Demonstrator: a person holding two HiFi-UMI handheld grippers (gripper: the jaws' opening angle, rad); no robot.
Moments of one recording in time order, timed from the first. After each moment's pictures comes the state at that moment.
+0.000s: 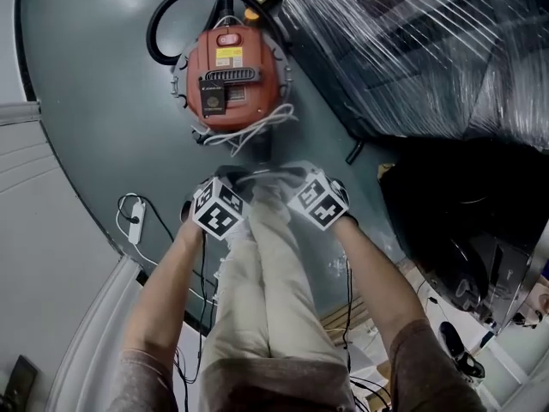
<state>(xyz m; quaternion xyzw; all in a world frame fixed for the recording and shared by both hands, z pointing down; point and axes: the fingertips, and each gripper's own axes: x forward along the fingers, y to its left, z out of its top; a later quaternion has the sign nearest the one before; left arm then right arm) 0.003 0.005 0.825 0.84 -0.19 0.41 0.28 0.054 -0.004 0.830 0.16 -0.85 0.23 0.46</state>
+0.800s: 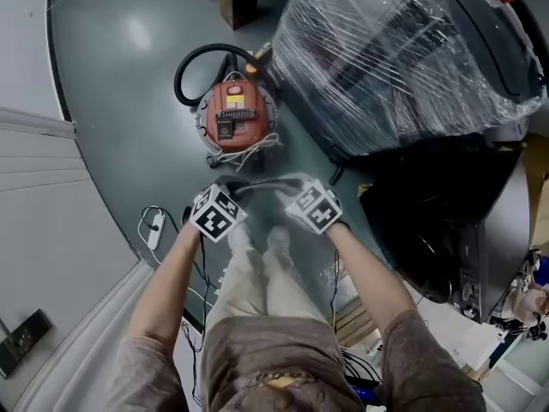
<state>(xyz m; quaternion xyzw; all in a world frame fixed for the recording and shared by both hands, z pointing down) -0.004 0.000 0.610 0.87 -0.21 0.39 0.23 0.047 -0.009 0.620 0.18 -0.87 0.22 0.41</state>
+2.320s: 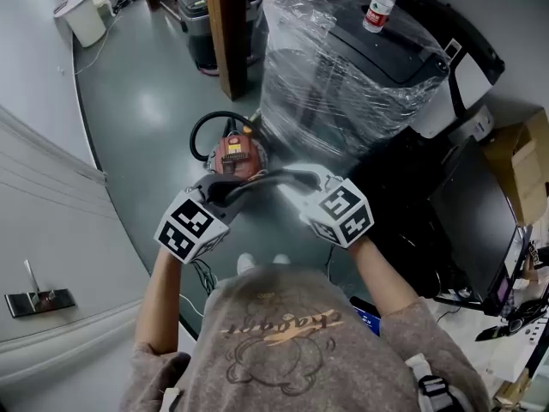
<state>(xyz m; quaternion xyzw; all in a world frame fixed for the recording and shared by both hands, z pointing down) 0.017 0.059 0.218 0.93 -0.26 0.24 0.08 0.065 0.035 0.218 0.28 -0.93 0.08 0.23</state>
